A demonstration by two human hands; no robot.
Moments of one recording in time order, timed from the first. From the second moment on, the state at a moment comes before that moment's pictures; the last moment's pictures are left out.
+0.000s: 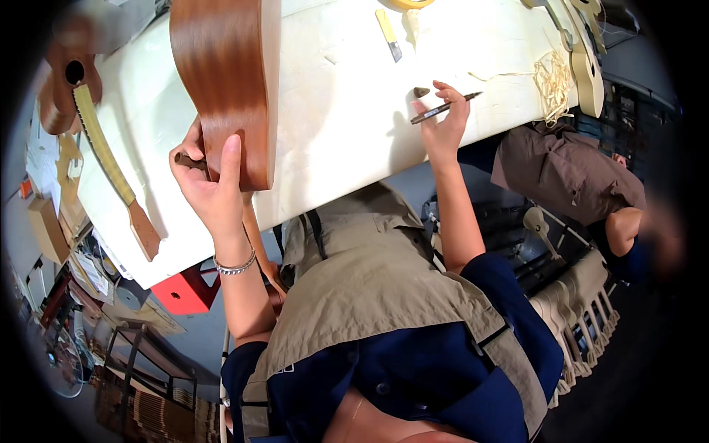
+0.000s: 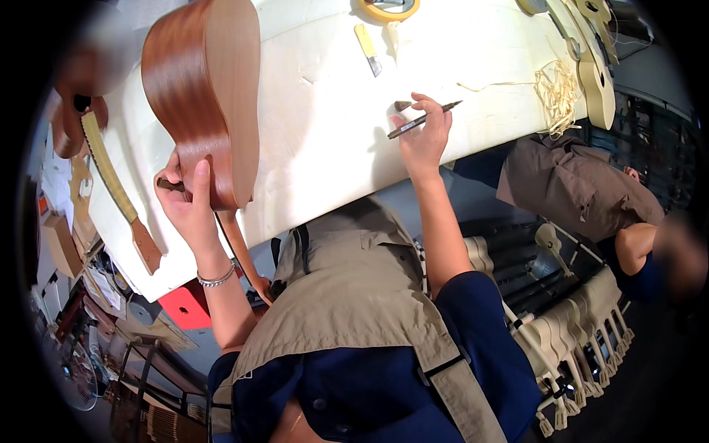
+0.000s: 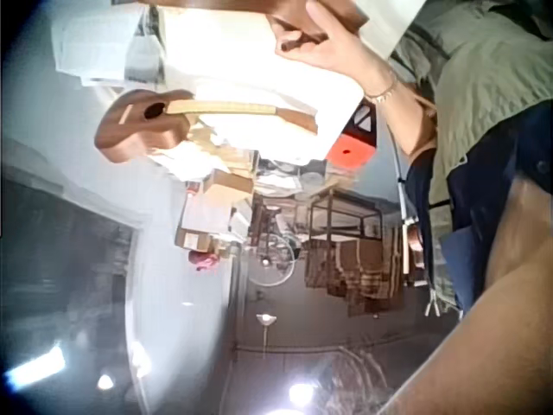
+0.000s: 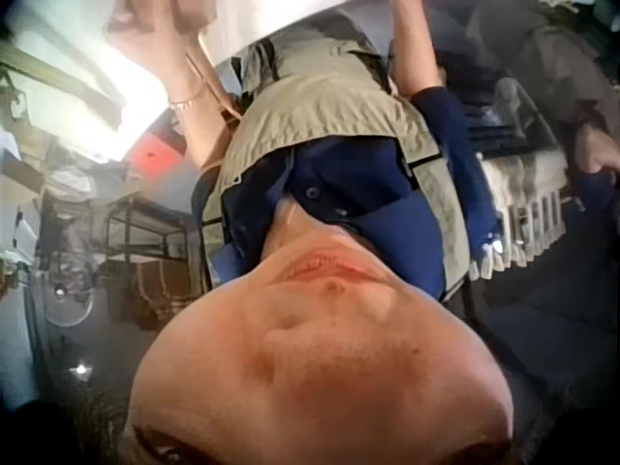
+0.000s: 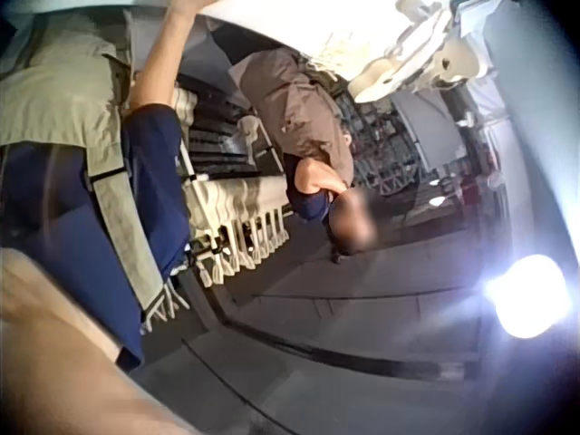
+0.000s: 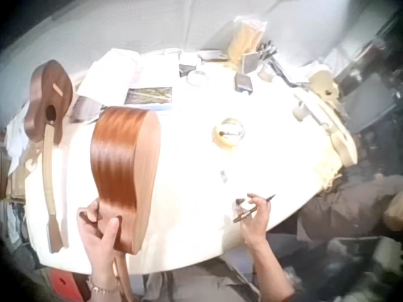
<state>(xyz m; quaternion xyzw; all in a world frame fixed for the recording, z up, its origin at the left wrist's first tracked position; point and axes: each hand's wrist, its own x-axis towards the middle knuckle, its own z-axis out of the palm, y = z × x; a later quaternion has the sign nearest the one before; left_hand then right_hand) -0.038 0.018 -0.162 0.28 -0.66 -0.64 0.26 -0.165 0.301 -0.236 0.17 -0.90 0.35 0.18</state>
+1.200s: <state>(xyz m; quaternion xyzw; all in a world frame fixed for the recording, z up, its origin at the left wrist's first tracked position) 0.000 0.126 -0.110 0.28 -0.81 -0.42 0.30 -0.183 0.253 -0.146 0.23 -0.60 0.76 -0.09</state>
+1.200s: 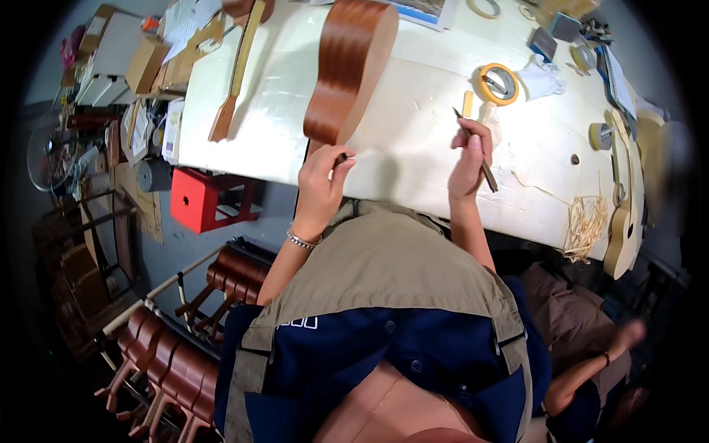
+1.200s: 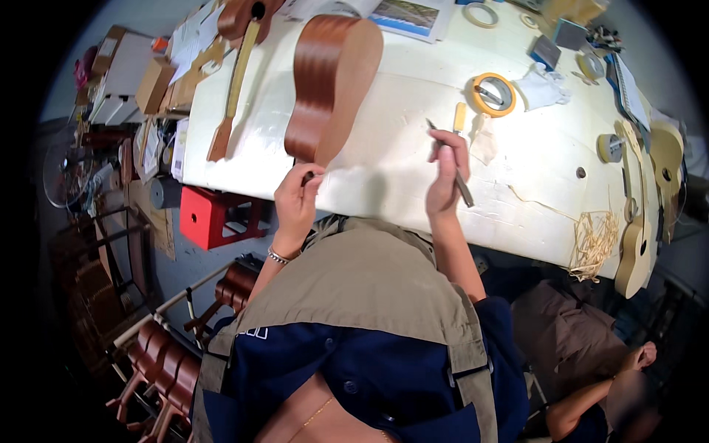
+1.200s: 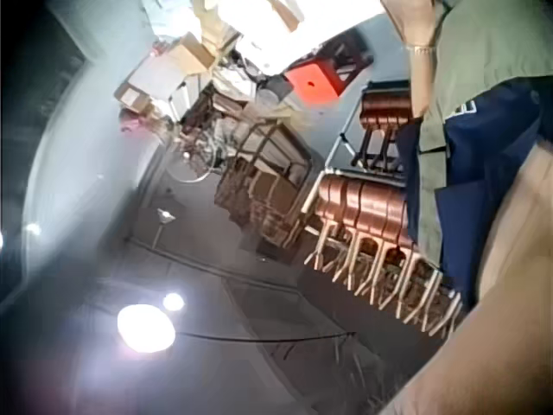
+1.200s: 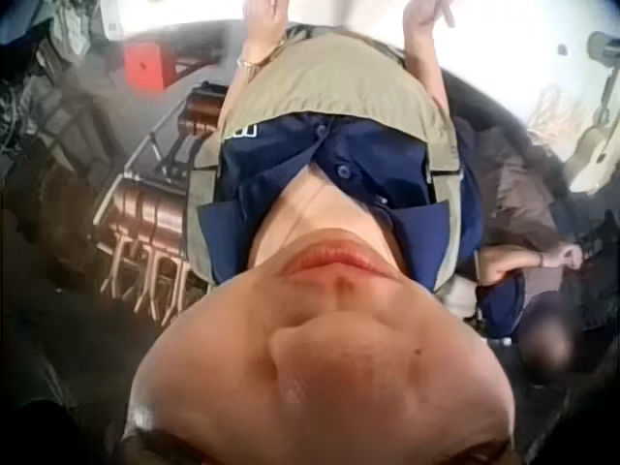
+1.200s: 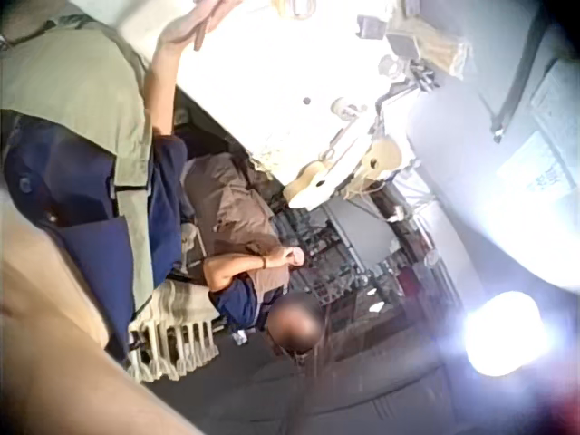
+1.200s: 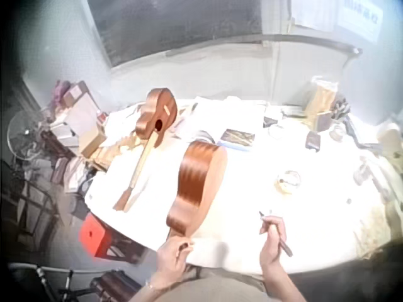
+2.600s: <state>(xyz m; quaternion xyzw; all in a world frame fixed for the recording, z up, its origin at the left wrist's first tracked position) 0.042 0.101 -0.240 0.30 0.11 -0.83 0.45 -0.251 0.367 -0.232 0.28 -0.96 0.04 0.05</state>
